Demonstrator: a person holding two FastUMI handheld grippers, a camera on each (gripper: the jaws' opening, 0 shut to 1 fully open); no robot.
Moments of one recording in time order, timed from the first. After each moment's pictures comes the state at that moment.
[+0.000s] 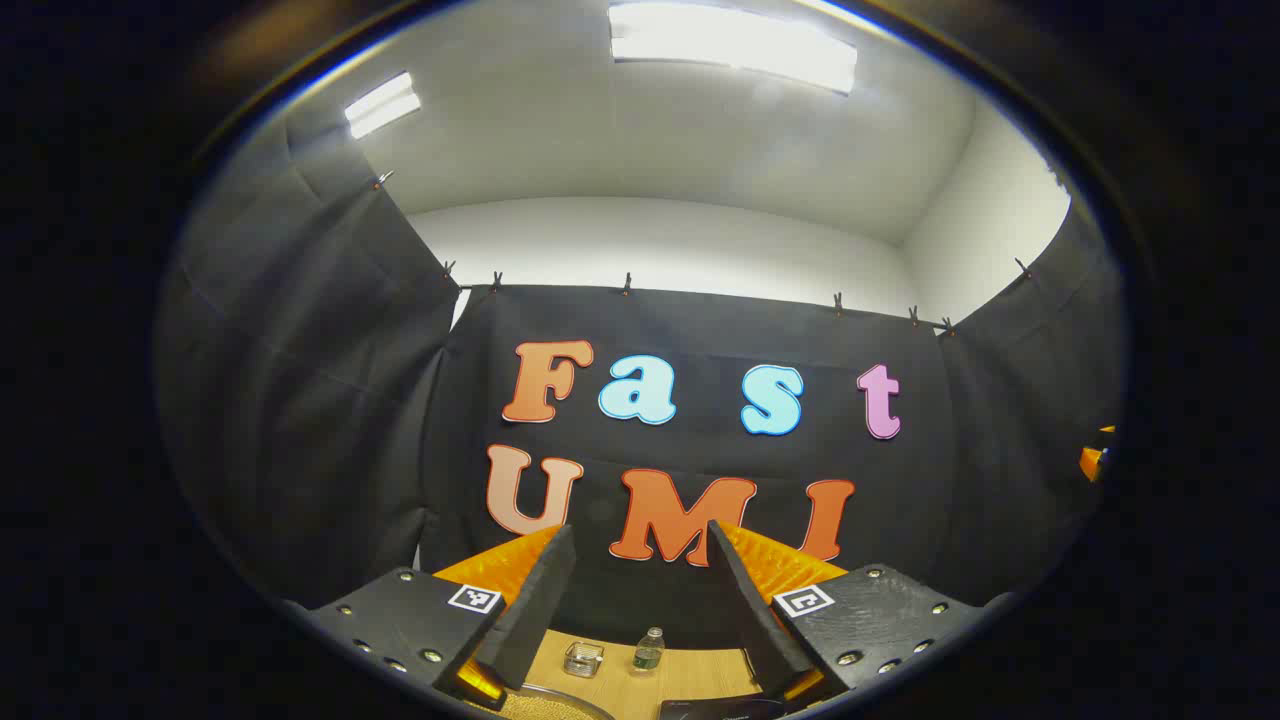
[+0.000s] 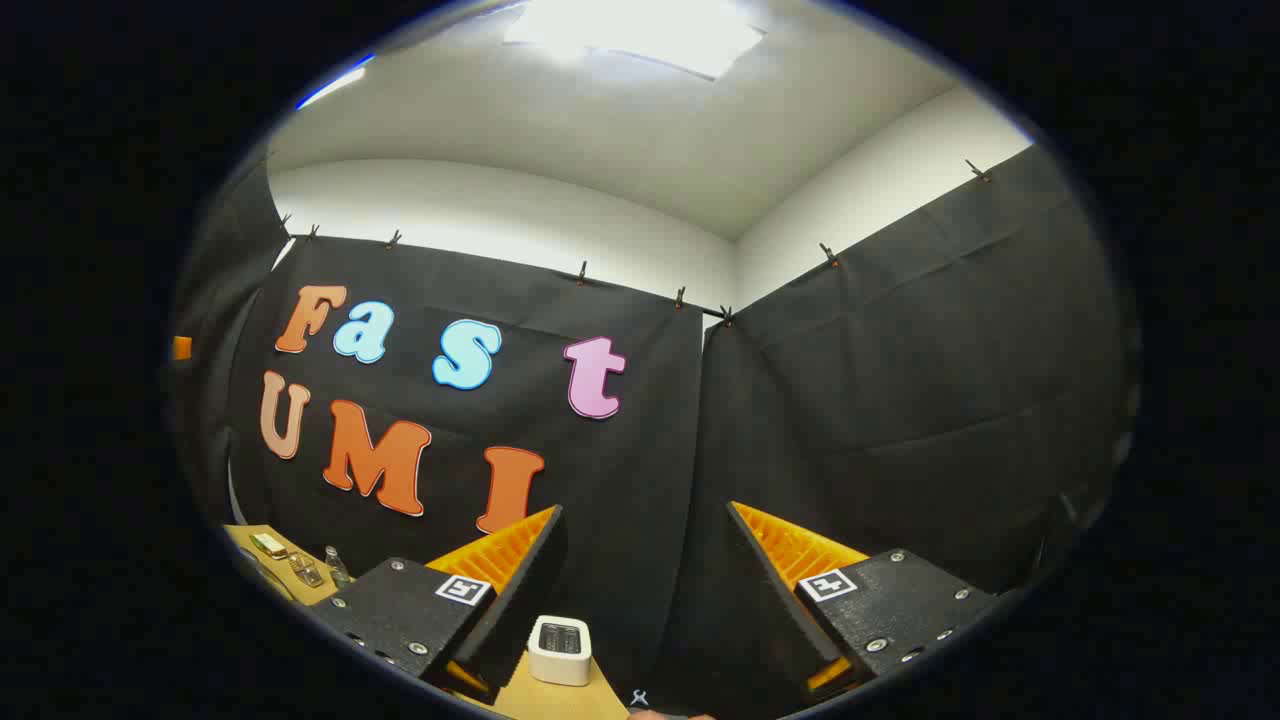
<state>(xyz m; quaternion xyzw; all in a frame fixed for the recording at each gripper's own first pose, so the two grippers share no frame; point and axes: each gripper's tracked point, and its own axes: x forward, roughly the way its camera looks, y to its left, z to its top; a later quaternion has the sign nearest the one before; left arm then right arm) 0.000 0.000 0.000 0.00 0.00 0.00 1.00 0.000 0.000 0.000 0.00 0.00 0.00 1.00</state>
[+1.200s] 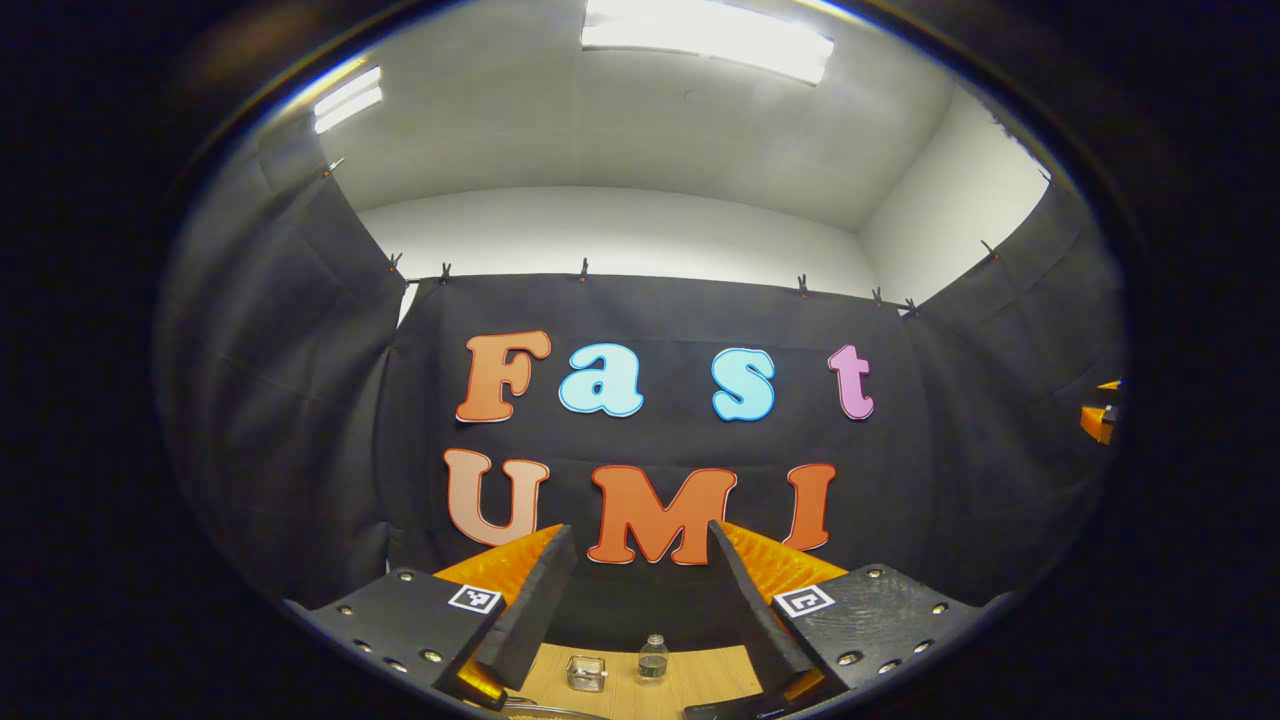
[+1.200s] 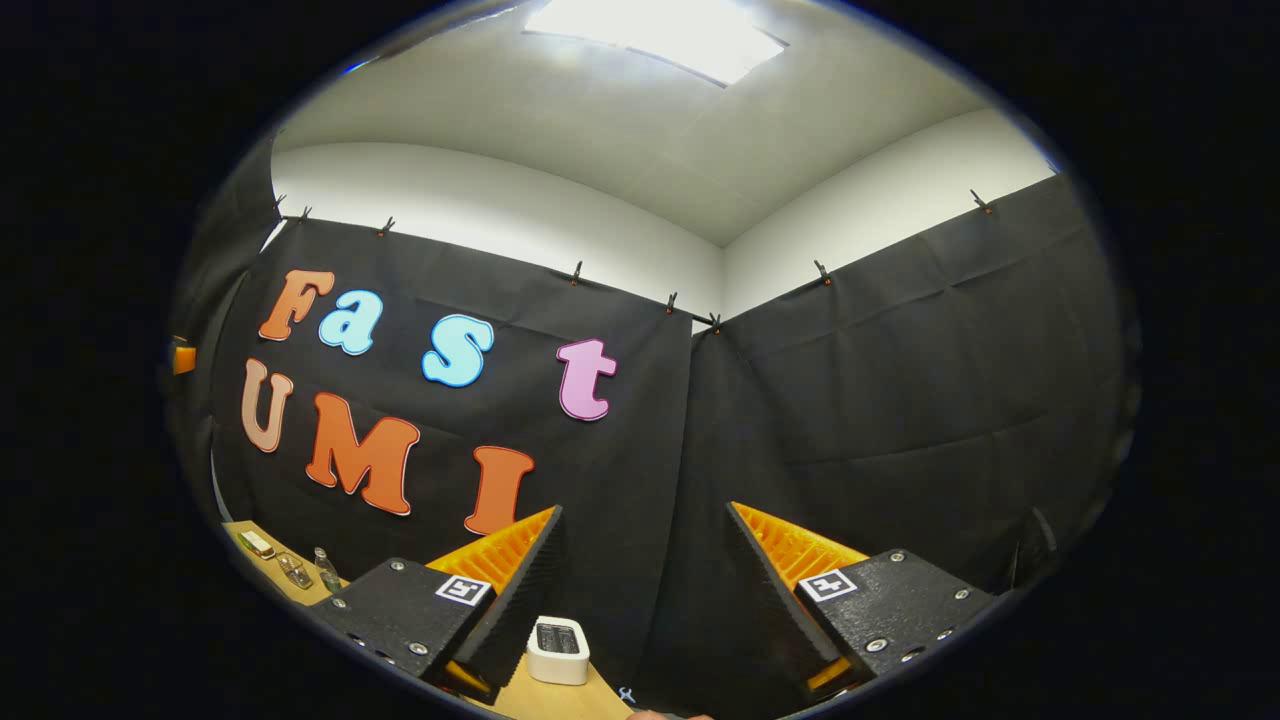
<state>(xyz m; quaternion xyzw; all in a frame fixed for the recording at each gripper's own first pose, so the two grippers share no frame) 0.061 0.008 -0.031 0.02 0.01 -0.08 1.00 -0.010 0.044 0.029 -0.03 0.01 -0.04 1.00</state>
